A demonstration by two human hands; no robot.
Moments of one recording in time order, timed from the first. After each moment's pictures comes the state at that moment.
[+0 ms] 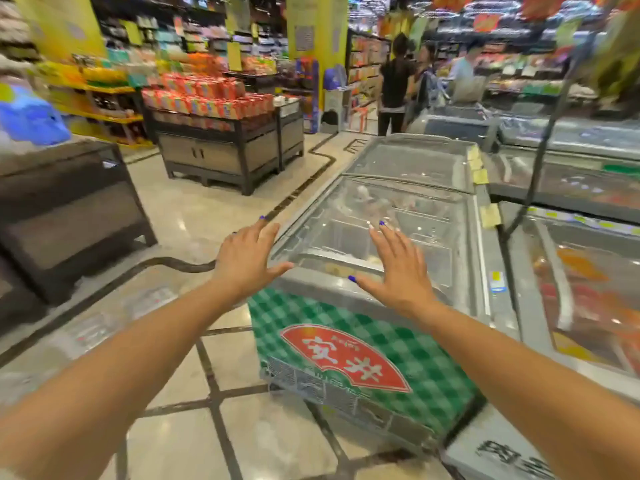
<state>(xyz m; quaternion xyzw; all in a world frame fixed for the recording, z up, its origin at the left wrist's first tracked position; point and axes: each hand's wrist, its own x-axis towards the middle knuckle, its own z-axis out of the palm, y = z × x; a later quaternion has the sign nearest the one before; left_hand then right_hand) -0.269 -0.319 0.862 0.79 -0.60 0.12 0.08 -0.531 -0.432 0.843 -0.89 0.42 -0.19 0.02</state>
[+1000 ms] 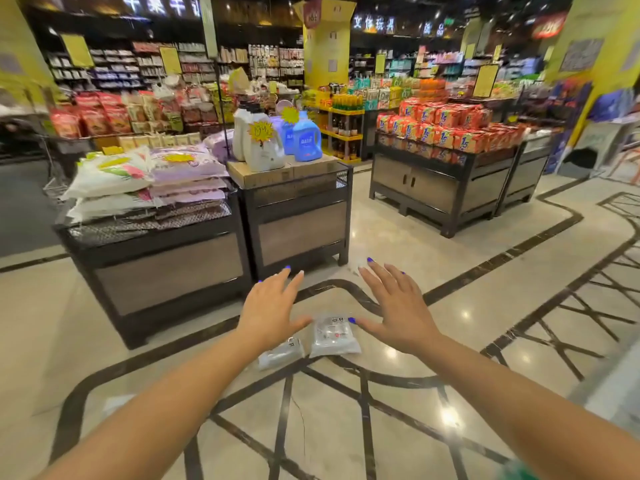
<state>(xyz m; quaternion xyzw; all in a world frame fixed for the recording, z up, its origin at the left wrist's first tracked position) 0.297 -0.163 0.802 0.93 -0.34 0.10 0.00 0.179 -0.388 0.803 -0.99 0.06 -0.14 0.04</state>
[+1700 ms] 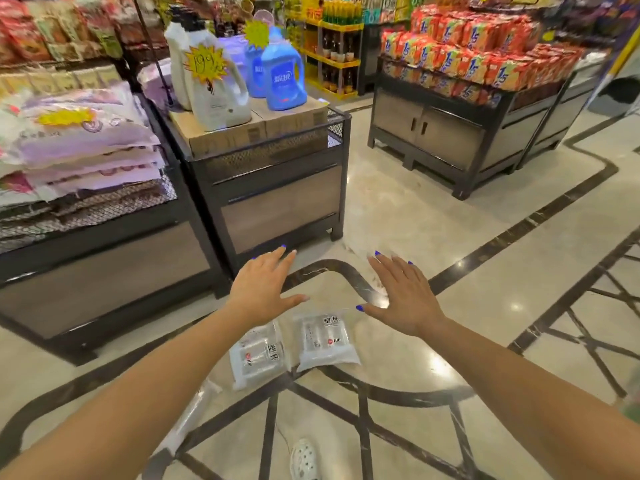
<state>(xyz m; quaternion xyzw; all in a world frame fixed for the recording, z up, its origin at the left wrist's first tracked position) 0.674 -0.372 0.733 0.93 -0.38 0.01 -0.01 0.538 -0.625 0.697 -0.99 0.09 -0.04 0.07</state>
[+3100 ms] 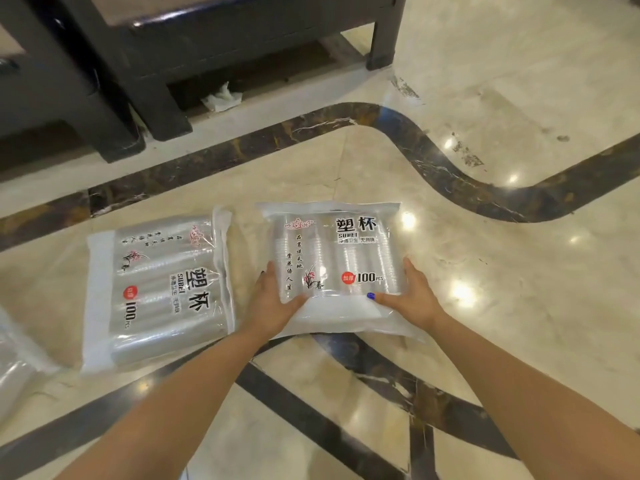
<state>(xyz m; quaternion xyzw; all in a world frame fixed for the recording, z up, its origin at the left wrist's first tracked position) 0.869 -0.497 -0.154 0.90 -0.06 -0.27 0.33 0.781 -0.760 -0.158 -0.81 0.30 0.10 0.49</state>
